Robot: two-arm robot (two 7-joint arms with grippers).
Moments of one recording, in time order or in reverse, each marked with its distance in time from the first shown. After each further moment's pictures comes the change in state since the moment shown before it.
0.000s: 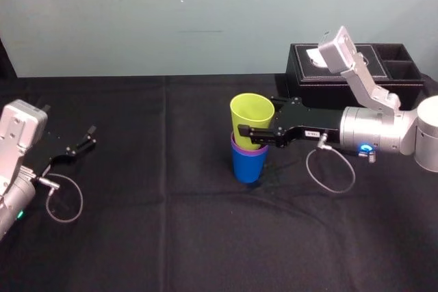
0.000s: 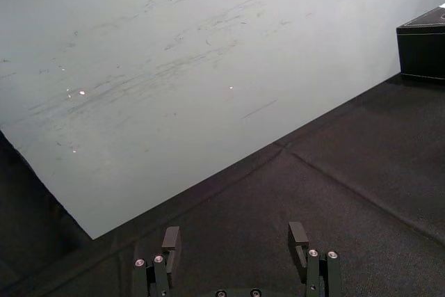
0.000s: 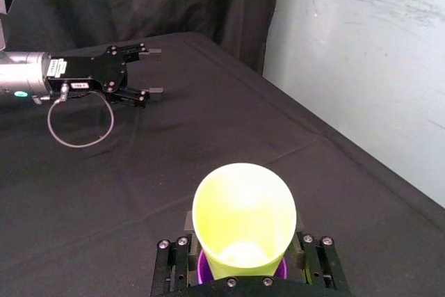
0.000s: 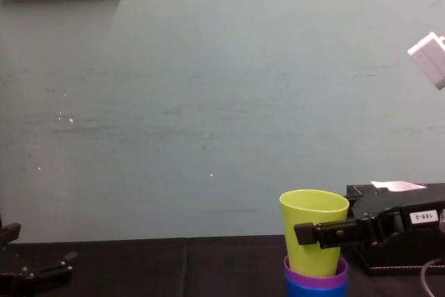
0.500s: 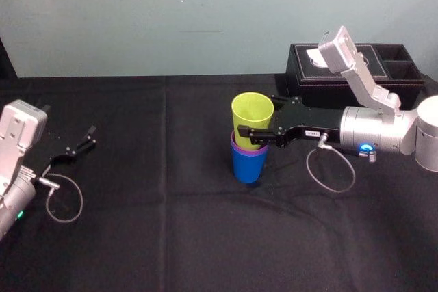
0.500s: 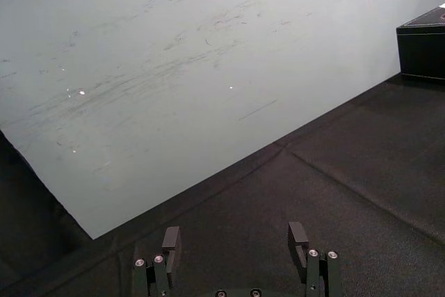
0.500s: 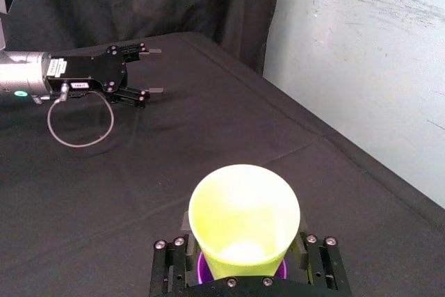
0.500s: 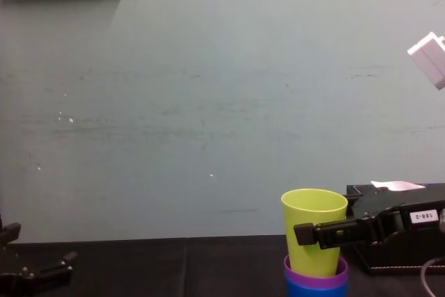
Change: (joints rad) left arm 0.000 0.000 0.000 0.000 0.000 0.000 0.000; right arm 0.000 0.000 0.001 -0.001 -0.002 -0.001 0.000
